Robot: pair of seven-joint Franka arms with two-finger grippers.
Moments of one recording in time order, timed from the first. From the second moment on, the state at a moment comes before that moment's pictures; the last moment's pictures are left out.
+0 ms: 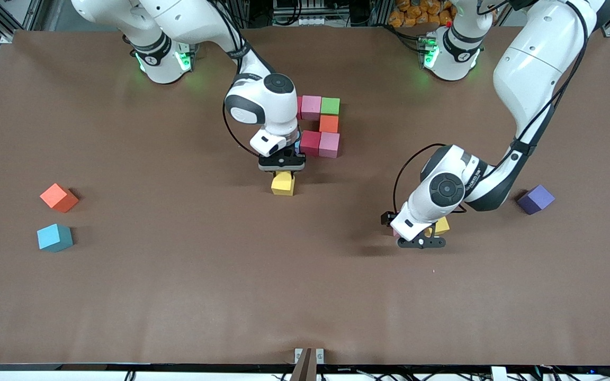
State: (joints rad) left arm 0.07 0.71 -0.51 -1.73 0.41 2.31 -0.61; right arm 0.73 0.52 0.09 -1.99 -0.57 2.60 1.26
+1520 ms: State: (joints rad) left arm 0.14 0.57 -0.51 -1.71 0.41 2.25 -0.54; right arm 0.75 0.52 0.09 -2.00 -0.58 2.58 1.31
